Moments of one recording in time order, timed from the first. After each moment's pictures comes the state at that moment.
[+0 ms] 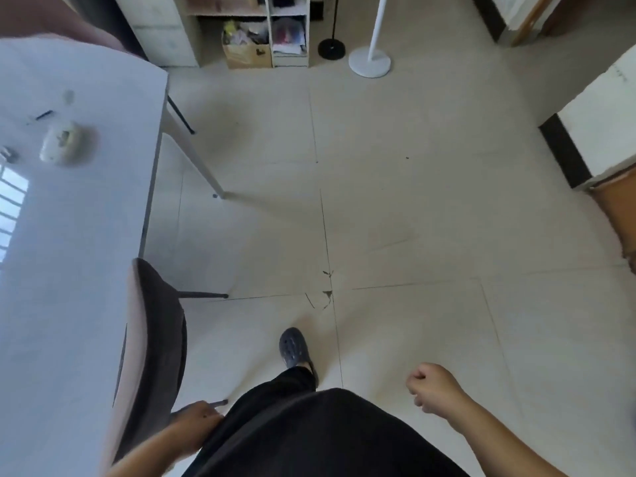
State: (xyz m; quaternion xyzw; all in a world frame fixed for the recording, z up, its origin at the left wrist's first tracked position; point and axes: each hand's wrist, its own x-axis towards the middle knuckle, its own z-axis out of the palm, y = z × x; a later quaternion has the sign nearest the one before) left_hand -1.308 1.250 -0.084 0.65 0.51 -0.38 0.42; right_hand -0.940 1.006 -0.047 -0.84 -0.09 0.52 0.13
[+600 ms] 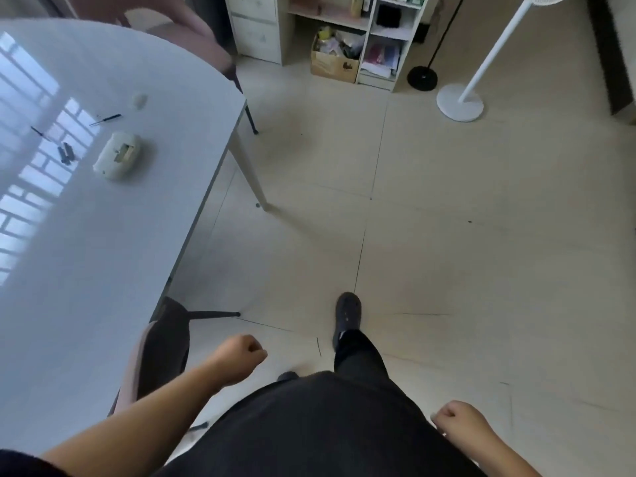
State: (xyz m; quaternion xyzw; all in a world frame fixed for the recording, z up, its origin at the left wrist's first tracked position) left_hand -1.125 1.444 -0.062 0.59 0.60 -0.20 0.51; right_hand -0.778 1.205 -0.058 -0.84 -0.19 0.50 -0.04
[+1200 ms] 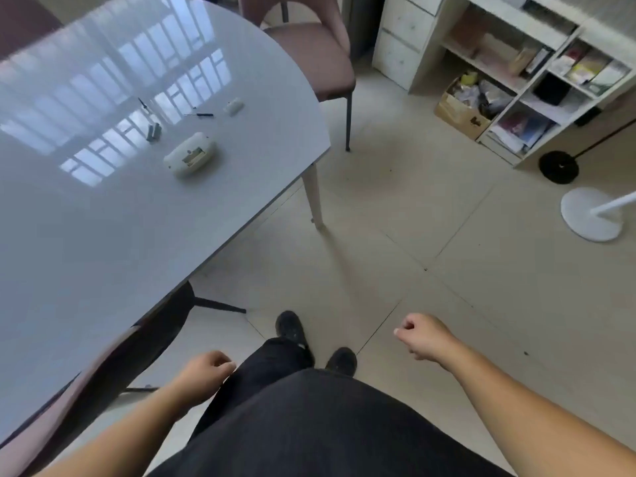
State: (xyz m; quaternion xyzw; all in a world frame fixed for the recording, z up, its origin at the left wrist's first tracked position) left_hand -1.069 1.508 -0.043 0.32 0.78 -0.03 0.55; right_hand -0.685 1.639 -0.039 -0.69 -0.52 0.48 -0.15
